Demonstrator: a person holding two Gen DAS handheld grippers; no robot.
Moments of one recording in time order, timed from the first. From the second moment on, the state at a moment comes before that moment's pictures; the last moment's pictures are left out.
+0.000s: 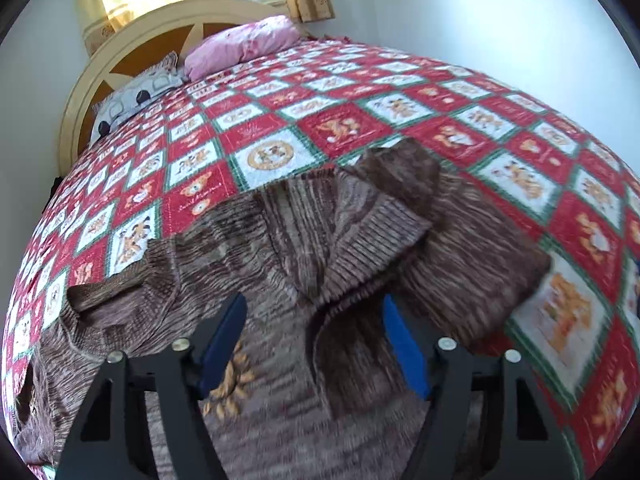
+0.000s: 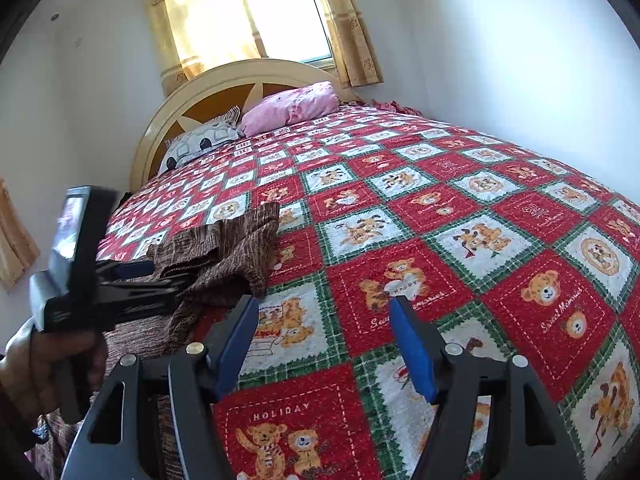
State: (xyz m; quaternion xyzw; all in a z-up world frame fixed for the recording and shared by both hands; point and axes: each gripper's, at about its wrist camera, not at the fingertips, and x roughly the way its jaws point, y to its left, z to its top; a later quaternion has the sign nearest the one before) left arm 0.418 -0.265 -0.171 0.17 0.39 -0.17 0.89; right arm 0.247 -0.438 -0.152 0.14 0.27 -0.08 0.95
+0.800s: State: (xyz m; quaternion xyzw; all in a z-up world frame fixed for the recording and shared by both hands) left arm 0.440 -0.181 -0.118 -0.10 0.43 -0.24 0.86; right arm 0.250 -0.436 -0.157 0.12 0.29 -0.07 0.95
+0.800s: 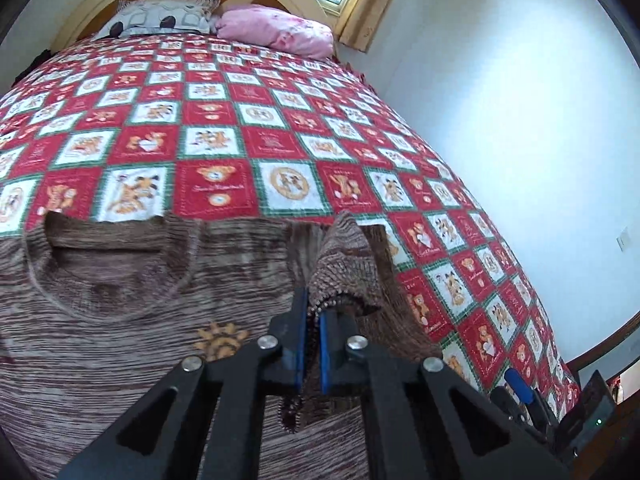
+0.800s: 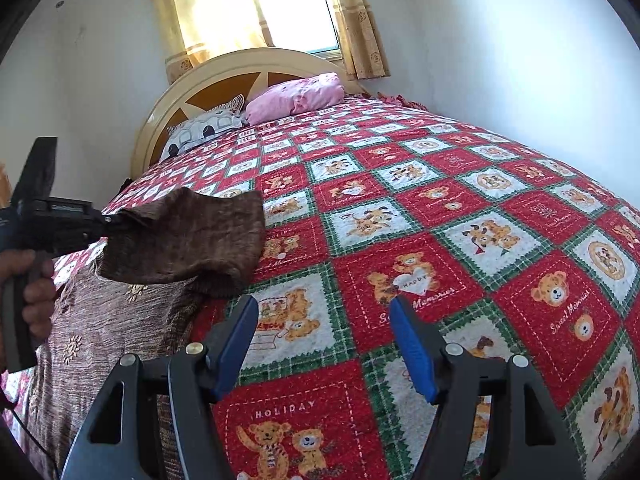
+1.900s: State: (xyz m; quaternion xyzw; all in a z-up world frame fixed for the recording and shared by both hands) left arm 0.449 -0.065 -0.187 -0.16 0.48 -0.14 0.85; right arm 0.256 -0.436 -0.163 0.13 0.31 -0.08 0.94
